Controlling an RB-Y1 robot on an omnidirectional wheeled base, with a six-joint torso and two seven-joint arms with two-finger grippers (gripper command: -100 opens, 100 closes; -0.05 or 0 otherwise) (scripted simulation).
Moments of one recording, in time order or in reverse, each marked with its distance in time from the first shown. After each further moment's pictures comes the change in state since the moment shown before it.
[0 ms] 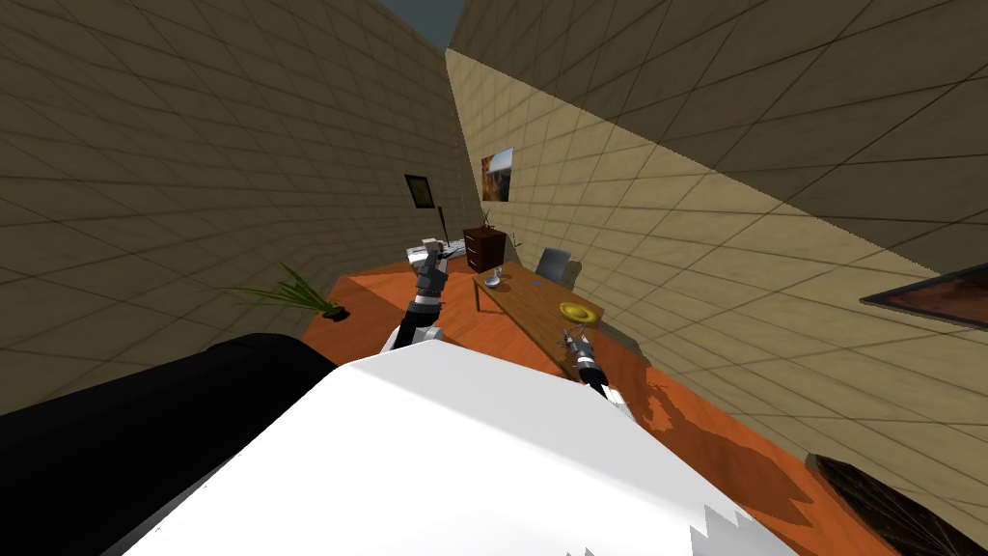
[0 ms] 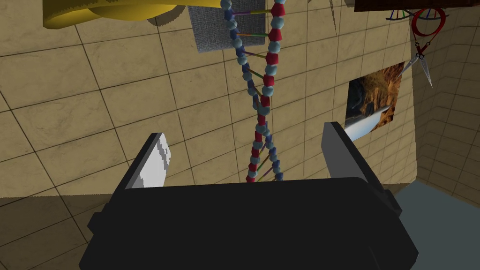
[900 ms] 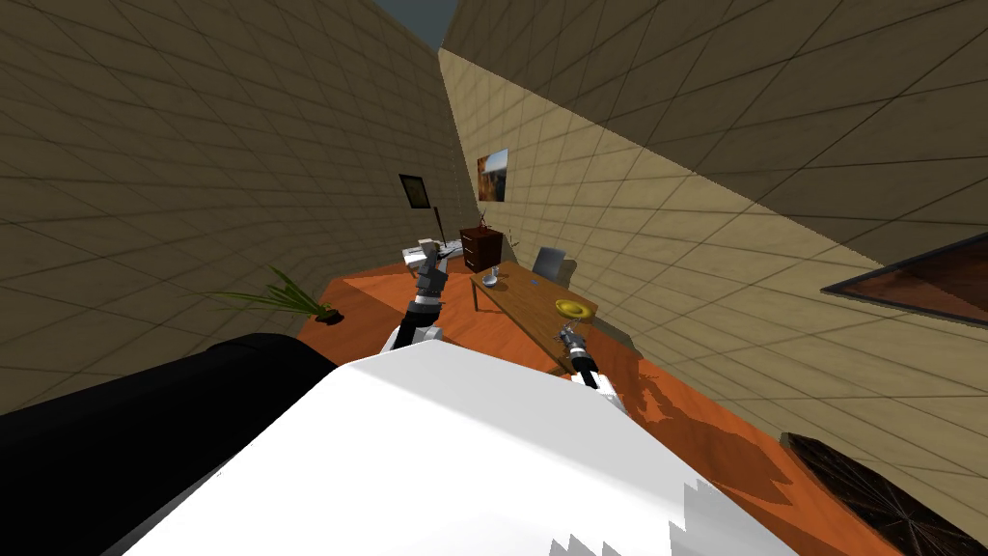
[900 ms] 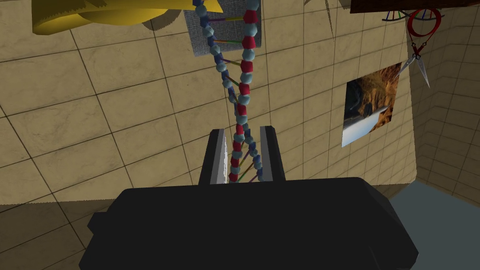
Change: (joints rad) left arm 0.000 0.000 0.000 0.000 0.000 0.000 0.000; right arm -0.107 0.051 -0.073 0.067 0.184 -0.004 -0.079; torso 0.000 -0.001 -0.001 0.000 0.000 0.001
